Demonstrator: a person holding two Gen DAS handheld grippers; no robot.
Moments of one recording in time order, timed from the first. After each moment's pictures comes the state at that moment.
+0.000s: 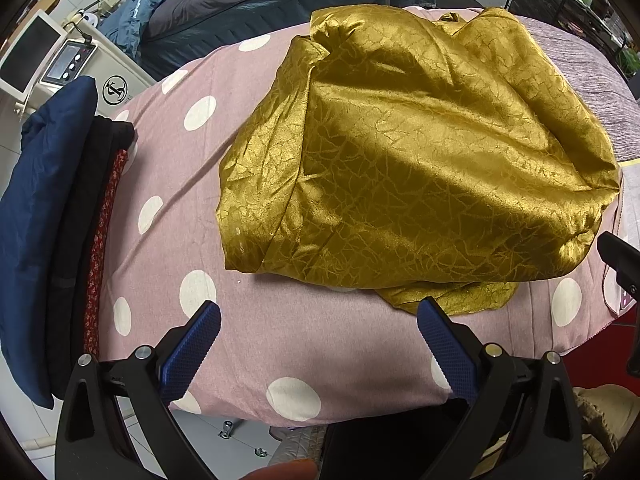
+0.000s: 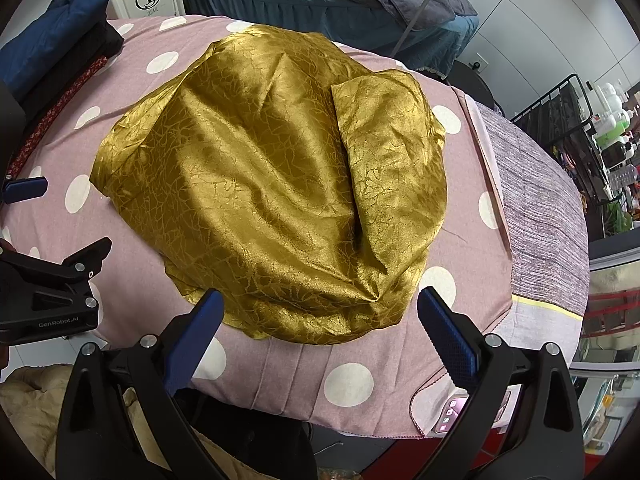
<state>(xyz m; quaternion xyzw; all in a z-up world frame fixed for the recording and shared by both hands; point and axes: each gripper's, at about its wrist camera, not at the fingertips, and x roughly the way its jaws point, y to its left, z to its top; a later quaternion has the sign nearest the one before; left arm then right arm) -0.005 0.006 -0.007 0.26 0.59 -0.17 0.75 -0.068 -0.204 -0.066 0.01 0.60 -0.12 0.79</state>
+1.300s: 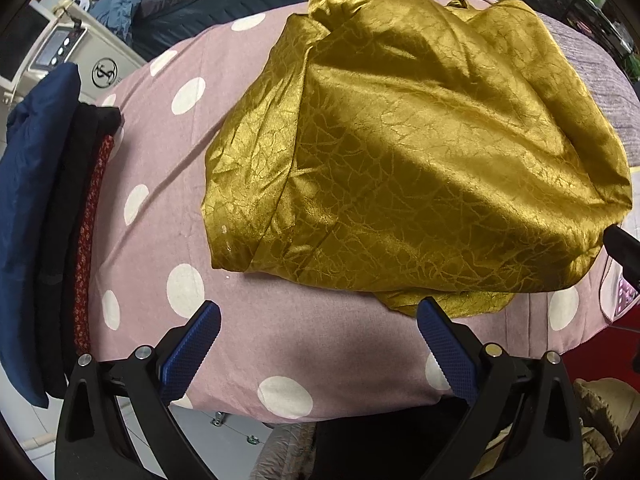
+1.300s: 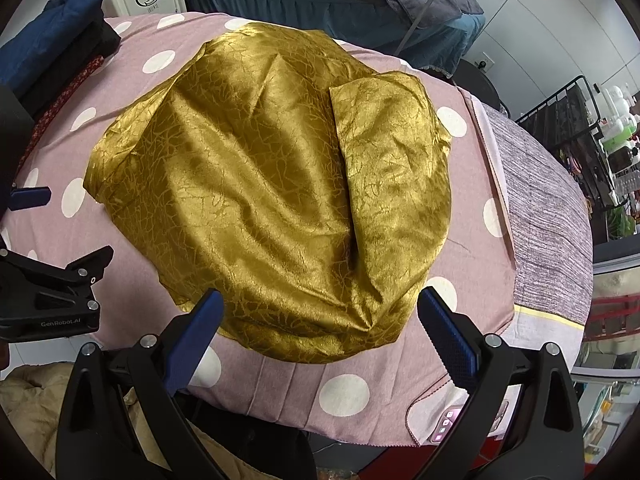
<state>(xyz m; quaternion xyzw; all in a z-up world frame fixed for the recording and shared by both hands) 0.020 -0.002 -0.024 0.24 0.63 -0.16 0.72 -0.050 -0.215 -0.074 0.01 0.61 -0.11 0.79</state>
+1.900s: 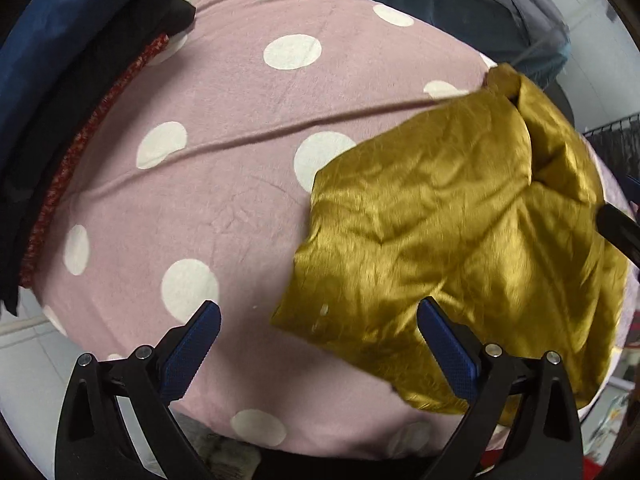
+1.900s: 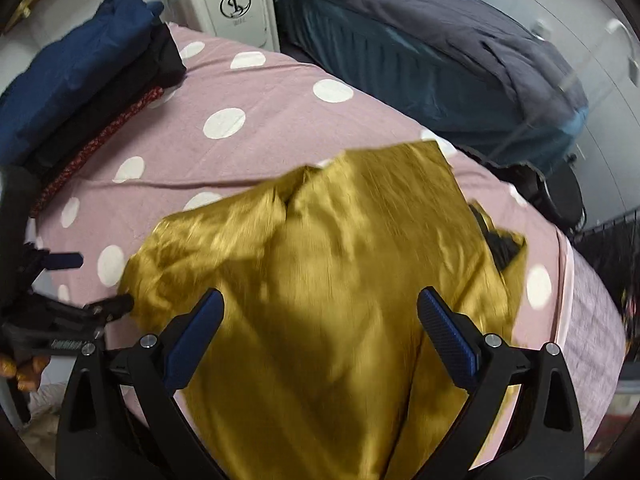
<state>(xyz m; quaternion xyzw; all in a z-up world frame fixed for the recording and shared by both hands) 0.139 0.080 -0.048 0.00 0.69 -0.06 0.72 0.157 -0.194 -0.082 -0.04 0.58 0.05 0.81</state>
